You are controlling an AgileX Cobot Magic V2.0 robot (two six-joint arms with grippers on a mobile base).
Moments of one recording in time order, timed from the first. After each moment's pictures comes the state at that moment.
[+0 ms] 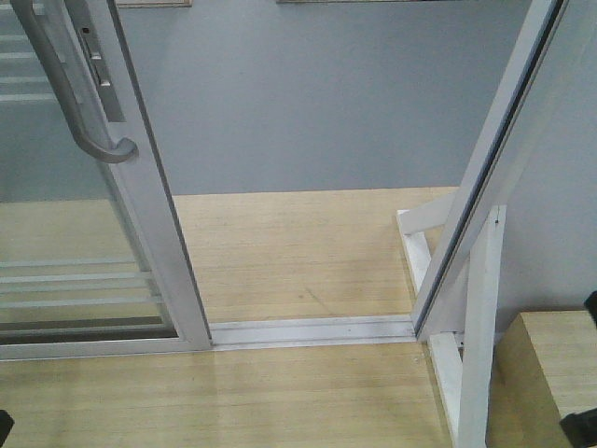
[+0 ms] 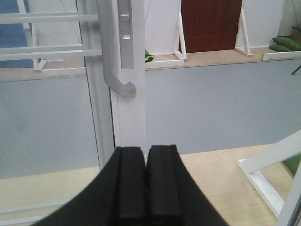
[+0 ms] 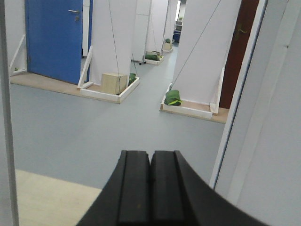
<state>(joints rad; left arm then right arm) -0.13 -0.01 0.03 0.02 0.21 -0.03 0.21 -0.01 -0.03 0.06 0.16 -0.17</state>
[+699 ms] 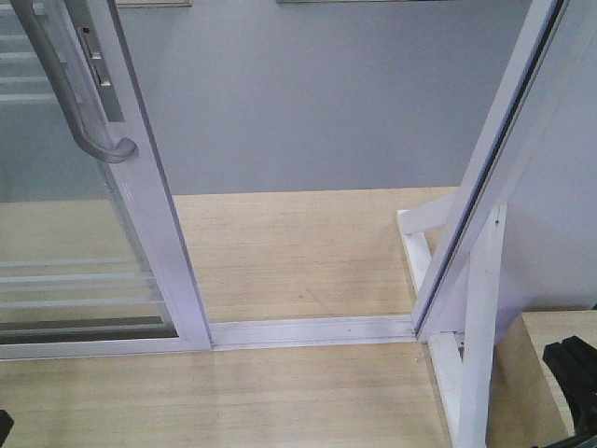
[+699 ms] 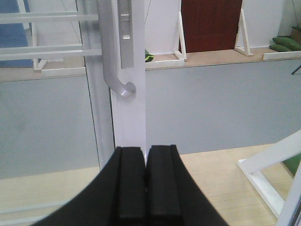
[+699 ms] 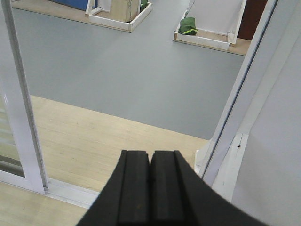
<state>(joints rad) -0.13 -0.01 0.03 0.02 0.21 -0.03 0.21 -0.01 0.03 0.06 0.37 -0.17</state>
